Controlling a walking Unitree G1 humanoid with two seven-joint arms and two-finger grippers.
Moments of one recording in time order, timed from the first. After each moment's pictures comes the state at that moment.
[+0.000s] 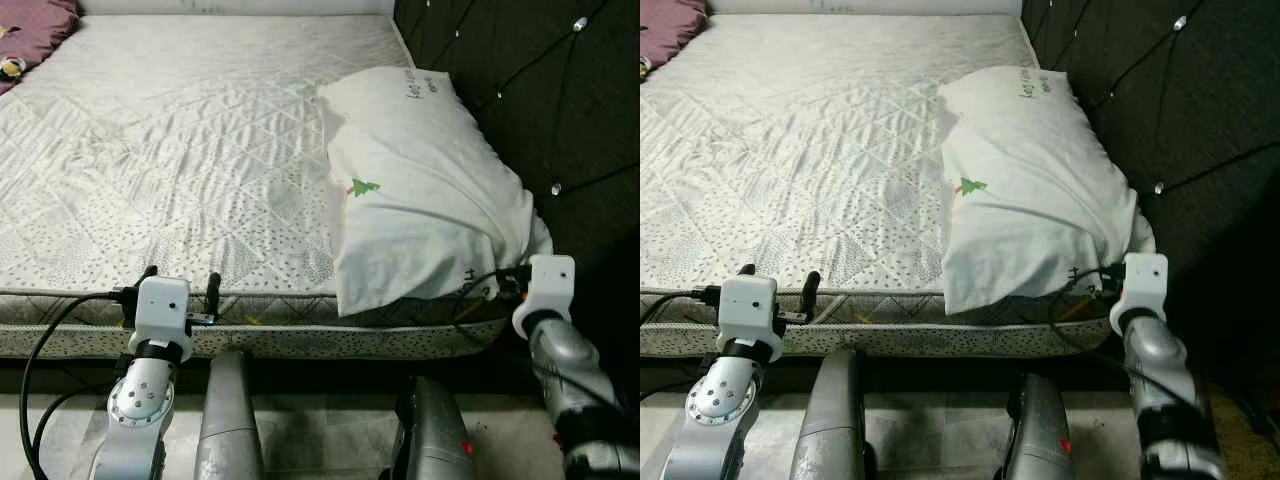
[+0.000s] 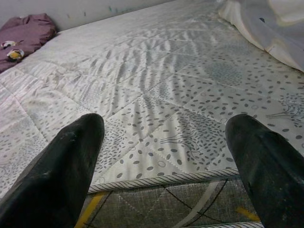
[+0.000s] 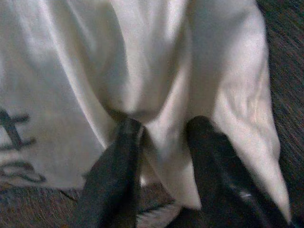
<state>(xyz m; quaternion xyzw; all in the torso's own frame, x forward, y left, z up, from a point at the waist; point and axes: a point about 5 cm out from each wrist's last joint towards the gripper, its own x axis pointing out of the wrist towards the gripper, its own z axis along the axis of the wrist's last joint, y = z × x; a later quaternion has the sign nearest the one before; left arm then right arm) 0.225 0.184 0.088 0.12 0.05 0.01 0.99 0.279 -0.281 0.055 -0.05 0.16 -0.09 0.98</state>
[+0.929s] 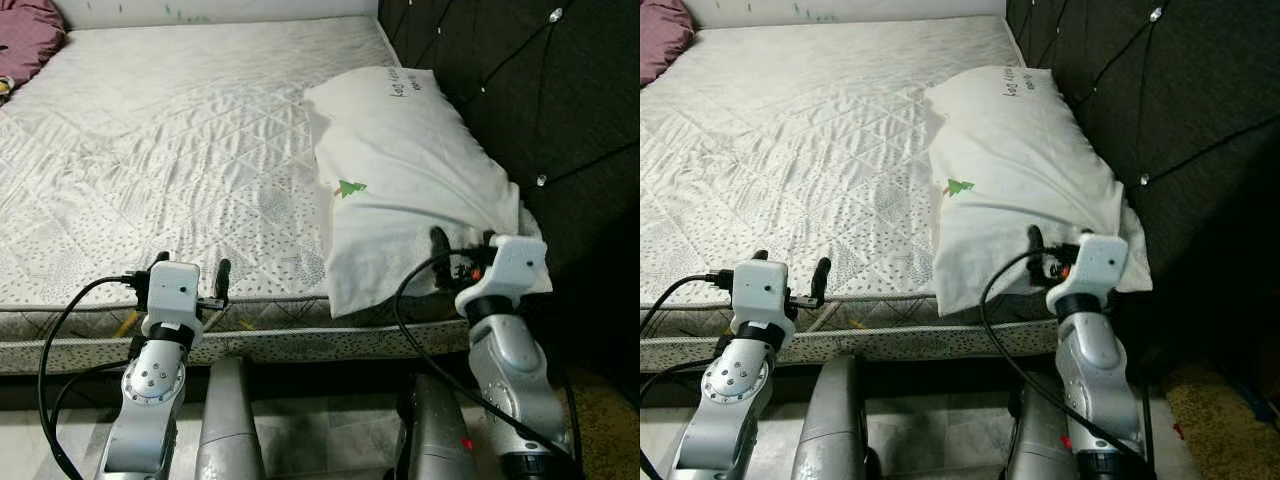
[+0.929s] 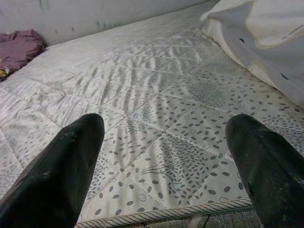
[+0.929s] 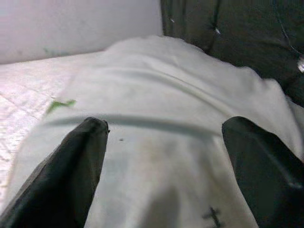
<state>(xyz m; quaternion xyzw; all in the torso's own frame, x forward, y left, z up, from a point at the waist) 0.244 0.176 0.092 0.11 0.03 0.00 0.99 0.270 -0.177 0.121 0.06 -0.02 -0.01 1.00</state>
